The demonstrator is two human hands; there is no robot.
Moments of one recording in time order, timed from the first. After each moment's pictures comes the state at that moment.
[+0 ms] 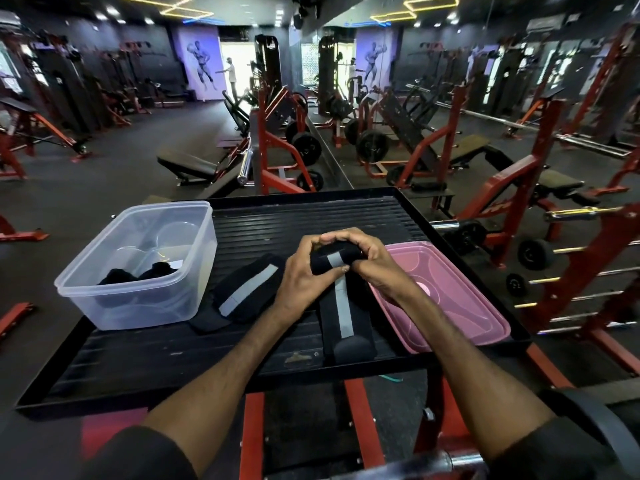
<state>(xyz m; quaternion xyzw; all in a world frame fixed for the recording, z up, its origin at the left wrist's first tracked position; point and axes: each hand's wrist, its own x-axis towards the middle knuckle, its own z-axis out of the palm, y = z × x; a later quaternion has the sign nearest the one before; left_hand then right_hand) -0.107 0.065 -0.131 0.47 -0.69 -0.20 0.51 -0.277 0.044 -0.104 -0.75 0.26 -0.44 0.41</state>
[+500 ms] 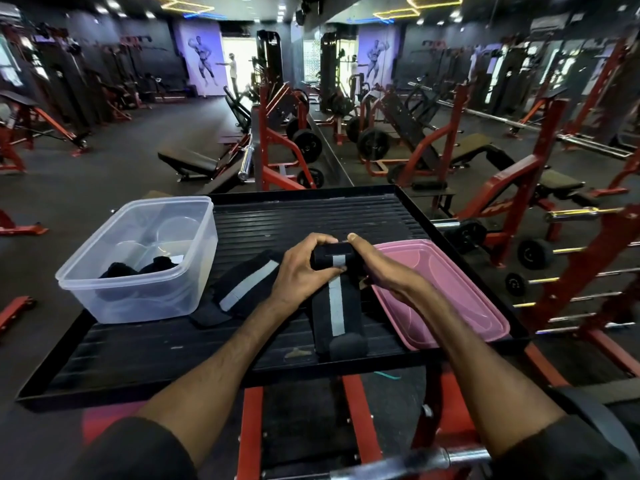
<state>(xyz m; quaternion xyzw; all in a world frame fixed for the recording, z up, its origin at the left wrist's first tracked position) -0.101 0.065 -0.126 0.45 -0.72 -0.19 0.50 -0.285 0.041 -0.105 -0.67 0.45 -0.29 0.52</state>
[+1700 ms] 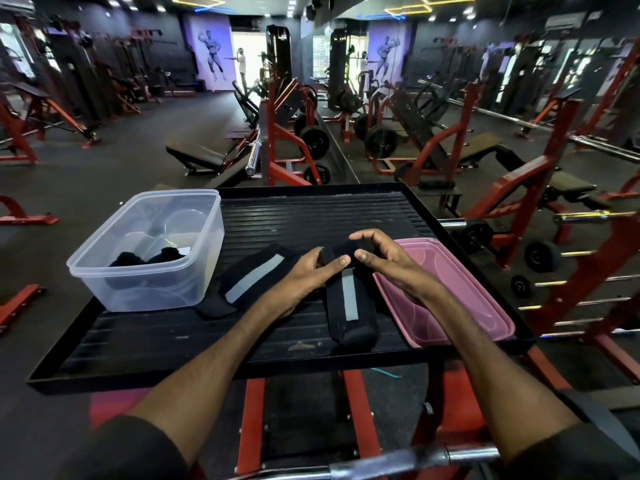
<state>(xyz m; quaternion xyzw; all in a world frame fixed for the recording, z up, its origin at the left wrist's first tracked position) -0.103 0.080 -0.121 0.48 -0.60 -0.49 0.41 -0.308 0.046 -0.113 -0.72 0.34 -0.39 0.47</state>
